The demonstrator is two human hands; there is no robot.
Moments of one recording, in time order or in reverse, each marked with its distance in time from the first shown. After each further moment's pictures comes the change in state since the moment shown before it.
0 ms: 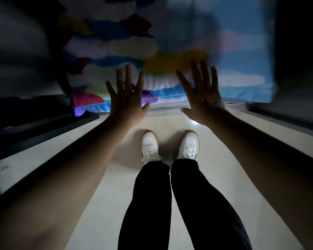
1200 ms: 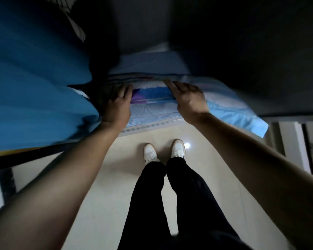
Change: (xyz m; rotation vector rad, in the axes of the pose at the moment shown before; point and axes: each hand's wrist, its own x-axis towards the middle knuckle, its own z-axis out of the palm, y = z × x) left_hand -0.129 -0.021 -0.268 -0.082 0.264 0.119; right_hand -0.101 -0.072 -0.295 0.131 0.246 0.168
